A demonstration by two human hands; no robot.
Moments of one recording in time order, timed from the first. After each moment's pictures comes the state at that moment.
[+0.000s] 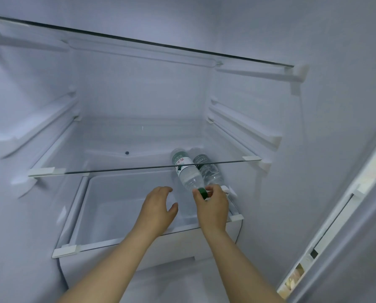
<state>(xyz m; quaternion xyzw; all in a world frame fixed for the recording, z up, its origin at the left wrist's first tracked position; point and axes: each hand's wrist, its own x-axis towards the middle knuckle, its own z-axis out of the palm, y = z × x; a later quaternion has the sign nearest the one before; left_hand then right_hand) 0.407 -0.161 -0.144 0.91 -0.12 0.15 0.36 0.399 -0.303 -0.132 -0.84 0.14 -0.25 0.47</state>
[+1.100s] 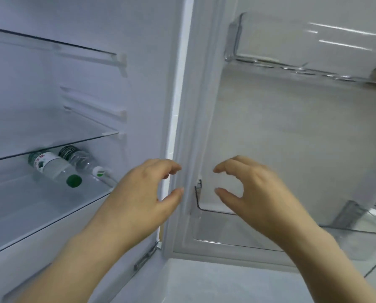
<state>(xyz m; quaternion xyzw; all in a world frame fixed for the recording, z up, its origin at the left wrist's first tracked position) 0.184 -0.258 0.010 0.77 -0.49 0.09 0.40 0.043 -0.409 0.037 -0.96 0.18 -0.23 0.03</state>
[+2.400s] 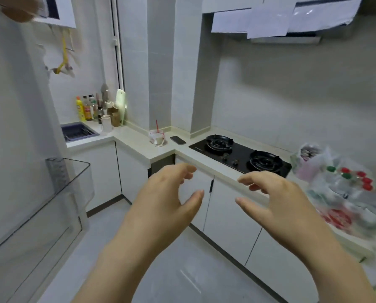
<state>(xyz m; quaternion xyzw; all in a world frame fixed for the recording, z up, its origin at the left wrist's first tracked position) -0.092 -0.427 -0.011 0.25 -0.89 -0.24 0.31 -0.248 -0.289 -0.006 -0.49 0.82 -0.27 -0.07</state>
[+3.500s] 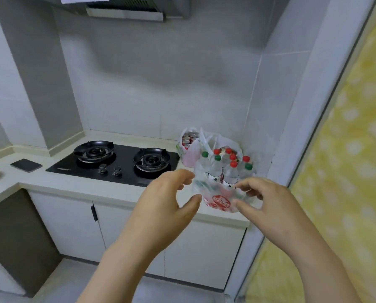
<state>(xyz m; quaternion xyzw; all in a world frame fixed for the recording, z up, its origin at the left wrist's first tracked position) -0.472 -0.315 -0.044 0.00 -0.91 -0.35 0.21 -0.535 -0.114 -0.046 -0.20 0.93 -0.30 -0.10</state>
